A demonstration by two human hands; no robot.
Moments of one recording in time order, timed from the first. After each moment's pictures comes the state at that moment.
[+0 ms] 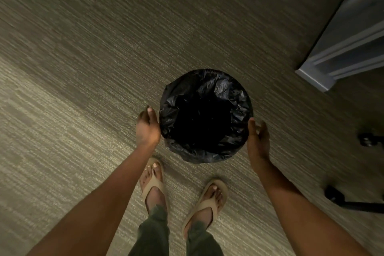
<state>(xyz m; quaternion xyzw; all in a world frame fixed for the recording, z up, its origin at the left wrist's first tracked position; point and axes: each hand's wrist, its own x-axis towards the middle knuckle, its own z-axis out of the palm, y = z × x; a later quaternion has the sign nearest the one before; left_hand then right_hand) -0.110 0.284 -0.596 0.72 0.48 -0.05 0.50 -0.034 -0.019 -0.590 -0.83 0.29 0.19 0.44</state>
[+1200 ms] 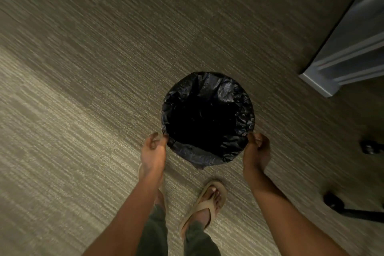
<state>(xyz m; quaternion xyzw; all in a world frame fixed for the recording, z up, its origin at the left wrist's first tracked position) -0.153 0.236 -0.565 0.53 0.62 -0.06 0.57 -0.048 0.000 -0.572 -0.83 0.37 0.07 0.41</state>
